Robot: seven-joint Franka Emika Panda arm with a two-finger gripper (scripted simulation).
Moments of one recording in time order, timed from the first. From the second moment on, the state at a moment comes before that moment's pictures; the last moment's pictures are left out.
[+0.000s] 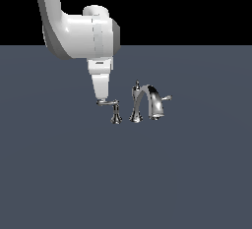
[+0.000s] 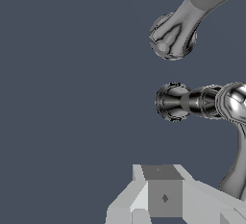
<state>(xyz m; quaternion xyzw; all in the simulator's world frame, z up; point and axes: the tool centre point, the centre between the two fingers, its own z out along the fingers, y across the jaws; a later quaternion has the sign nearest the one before) 0.057 0.090 0.095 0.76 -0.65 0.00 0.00</state>
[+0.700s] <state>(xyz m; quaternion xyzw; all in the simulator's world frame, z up) 0.026 0.094 0.095 0.75 -0.66 0.00 0.00</state>
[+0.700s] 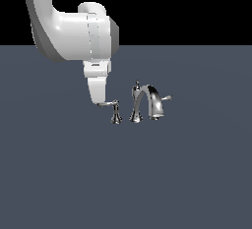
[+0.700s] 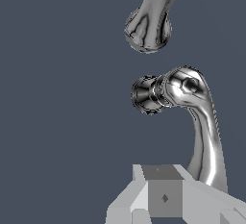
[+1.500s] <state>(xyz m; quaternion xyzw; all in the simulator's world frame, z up) -0.012 0.088 0.095 0.76 -0.65 0.00 0.00</state>
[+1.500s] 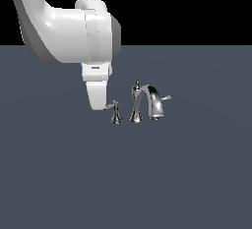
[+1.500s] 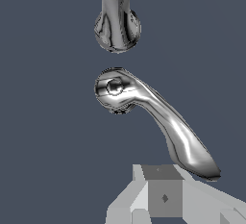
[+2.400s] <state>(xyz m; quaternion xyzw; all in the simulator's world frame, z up) -0.044 0.051 0.095 0.77 -0.64 0.00 0.00</state>
